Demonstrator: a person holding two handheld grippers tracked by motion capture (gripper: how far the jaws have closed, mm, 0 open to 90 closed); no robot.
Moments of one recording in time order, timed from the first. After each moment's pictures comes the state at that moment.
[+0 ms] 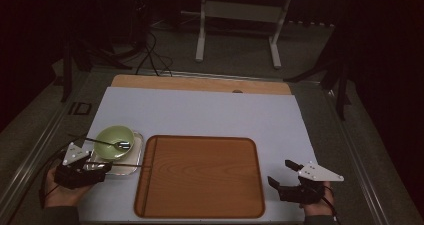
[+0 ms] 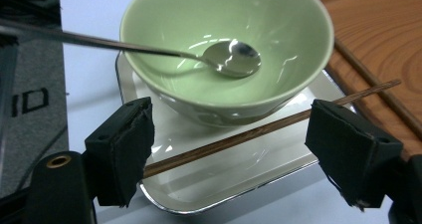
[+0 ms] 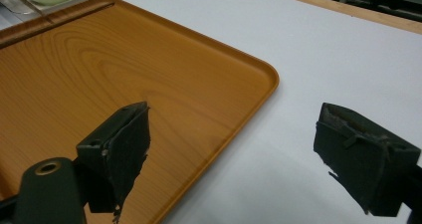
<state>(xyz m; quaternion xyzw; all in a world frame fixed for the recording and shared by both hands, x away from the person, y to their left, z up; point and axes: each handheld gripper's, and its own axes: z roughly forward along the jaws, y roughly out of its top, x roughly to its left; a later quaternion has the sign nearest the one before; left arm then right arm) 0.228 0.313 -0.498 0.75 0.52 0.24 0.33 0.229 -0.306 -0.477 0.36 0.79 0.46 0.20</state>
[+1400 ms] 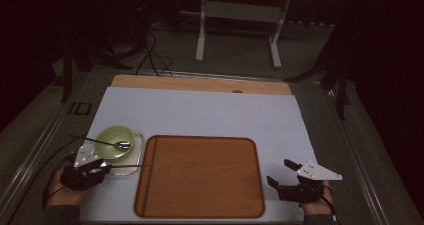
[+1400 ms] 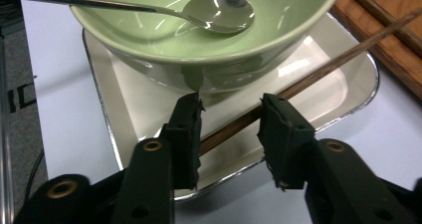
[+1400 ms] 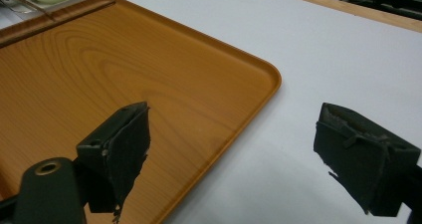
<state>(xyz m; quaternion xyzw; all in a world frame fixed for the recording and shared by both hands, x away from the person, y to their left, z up) 0.228 0.305 -0.515 0.80 0.48 0.22 0.28 0.231 -0.304 -0.477 0.35 0.79 0.46 0.20</state>
